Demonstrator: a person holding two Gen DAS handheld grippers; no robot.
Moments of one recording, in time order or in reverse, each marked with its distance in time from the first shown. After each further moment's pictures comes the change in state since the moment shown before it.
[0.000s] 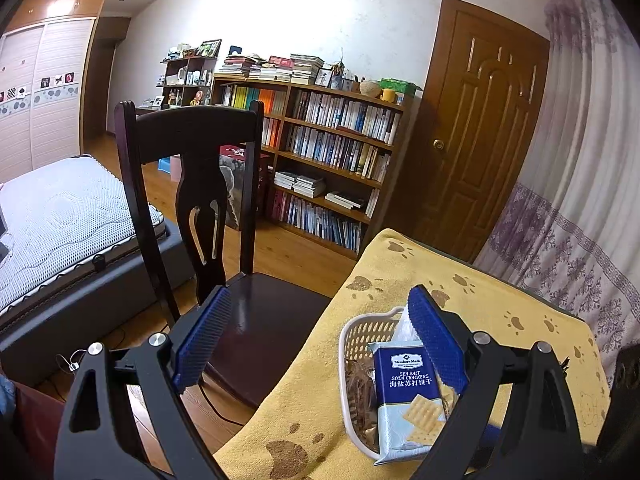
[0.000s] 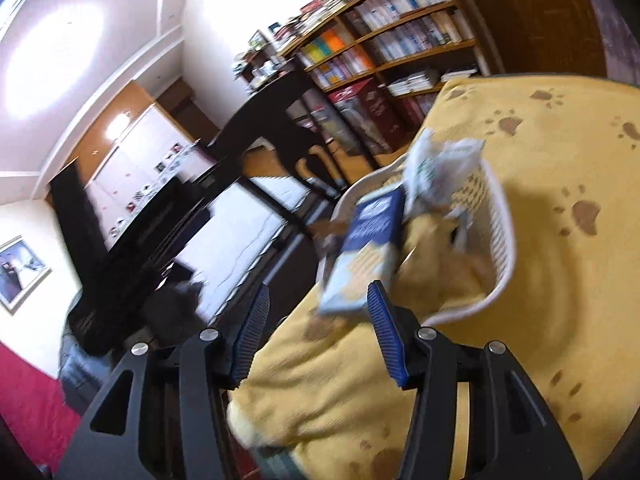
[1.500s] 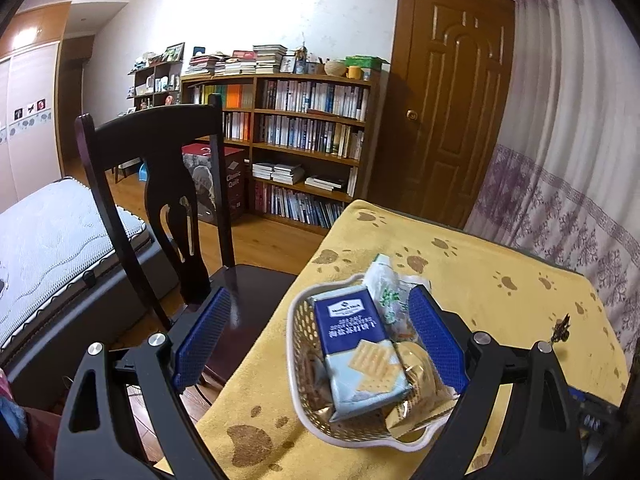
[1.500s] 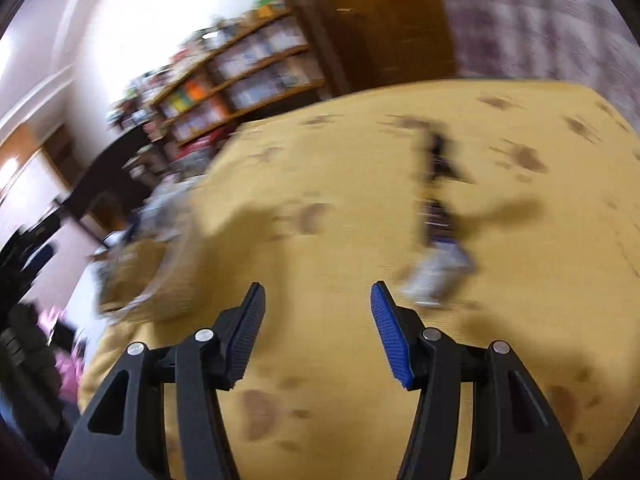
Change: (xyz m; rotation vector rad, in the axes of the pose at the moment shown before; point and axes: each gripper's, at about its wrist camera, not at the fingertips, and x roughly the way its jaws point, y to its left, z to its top) left arm 0.006 -0.058 -0.025 0.146 0.050 -0.040; right arm -0.114 -0.167 -0.038 0.168 -0.207 -0.537
